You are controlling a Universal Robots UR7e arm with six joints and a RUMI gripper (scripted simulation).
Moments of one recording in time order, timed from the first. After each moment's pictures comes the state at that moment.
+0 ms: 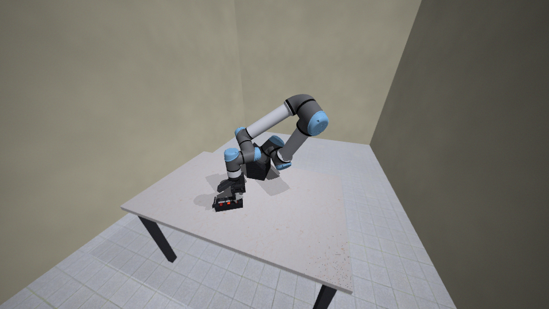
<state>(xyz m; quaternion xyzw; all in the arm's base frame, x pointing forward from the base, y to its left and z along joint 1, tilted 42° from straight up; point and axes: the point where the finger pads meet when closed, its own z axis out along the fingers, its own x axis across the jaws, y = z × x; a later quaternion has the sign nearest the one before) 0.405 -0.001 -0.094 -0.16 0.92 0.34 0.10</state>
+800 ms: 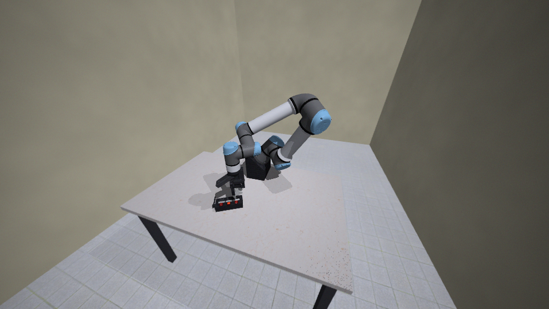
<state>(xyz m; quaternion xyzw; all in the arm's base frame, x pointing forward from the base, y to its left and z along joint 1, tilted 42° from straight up) 0.403 -0.026 -0.067 -0.16 0.92 0.34 0.10</state>
